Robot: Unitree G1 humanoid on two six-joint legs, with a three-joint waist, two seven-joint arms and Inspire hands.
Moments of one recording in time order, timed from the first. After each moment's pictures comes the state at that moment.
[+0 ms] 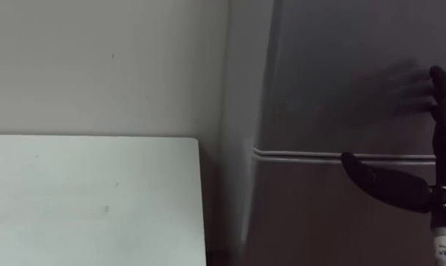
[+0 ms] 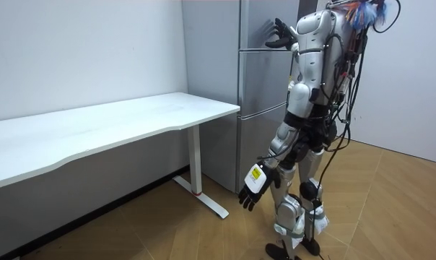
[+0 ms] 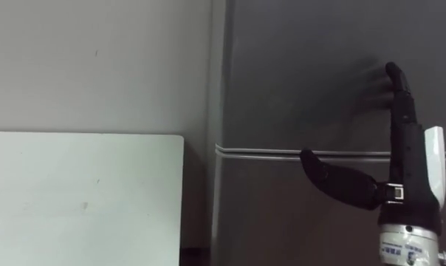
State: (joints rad) left arm 0.23 0.23 -0.01 1.07 0.32 0.04 0.18; right arm -0.11 -0.42 -0.02 -0.12 -0.09 -0.18 -0.43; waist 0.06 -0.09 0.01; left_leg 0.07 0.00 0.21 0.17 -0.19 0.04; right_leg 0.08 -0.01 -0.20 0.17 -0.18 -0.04
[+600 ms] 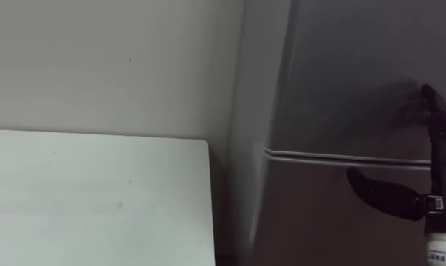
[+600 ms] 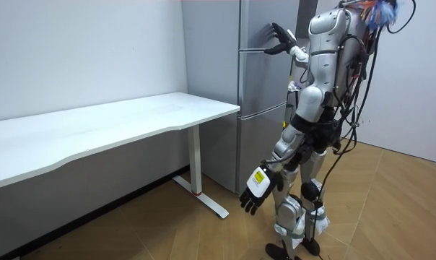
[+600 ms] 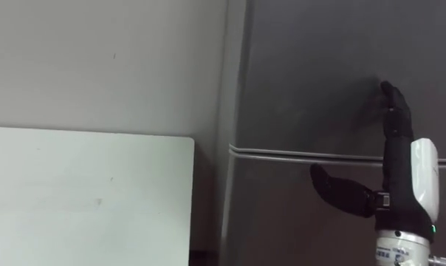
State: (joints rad) left arm 0.24 0.26 -0.01 1.03 0.32 0.09 0.18; right arm -0.15 -0.42 -0.01 0.03 -0.23 -0.17 -0.52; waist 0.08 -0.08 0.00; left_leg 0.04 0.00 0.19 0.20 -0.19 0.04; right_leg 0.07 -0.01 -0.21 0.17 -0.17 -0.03
